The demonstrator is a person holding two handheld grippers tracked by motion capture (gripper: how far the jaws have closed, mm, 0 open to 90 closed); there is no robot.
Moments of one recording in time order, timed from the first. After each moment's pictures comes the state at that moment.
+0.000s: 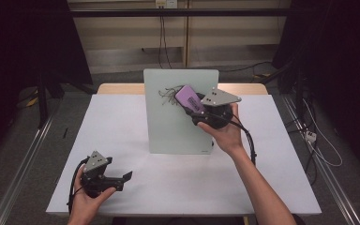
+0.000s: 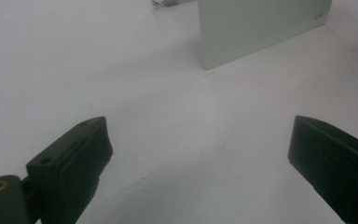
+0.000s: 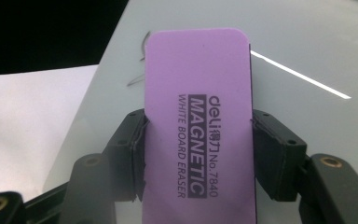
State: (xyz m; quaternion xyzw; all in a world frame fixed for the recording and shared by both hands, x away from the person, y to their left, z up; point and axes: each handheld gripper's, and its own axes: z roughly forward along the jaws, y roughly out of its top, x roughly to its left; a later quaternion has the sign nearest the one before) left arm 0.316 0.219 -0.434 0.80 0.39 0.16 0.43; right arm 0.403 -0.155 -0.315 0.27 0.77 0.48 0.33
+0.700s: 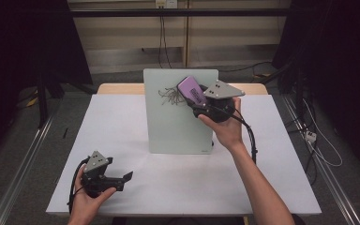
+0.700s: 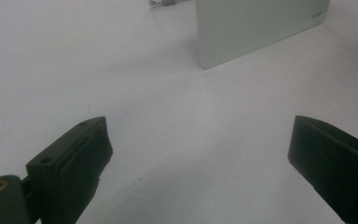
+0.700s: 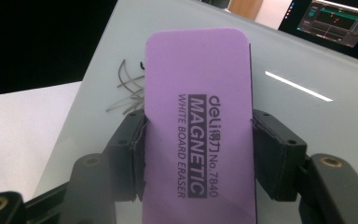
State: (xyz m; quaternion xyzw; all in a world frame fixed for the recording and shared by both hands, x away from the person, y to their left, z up) left arm 0.316 0.218 -0.435 0.80 0.39 0.16 0.43; right arm 0.408 -0.156 -0.301 0.29 0.75 0.49 0.35
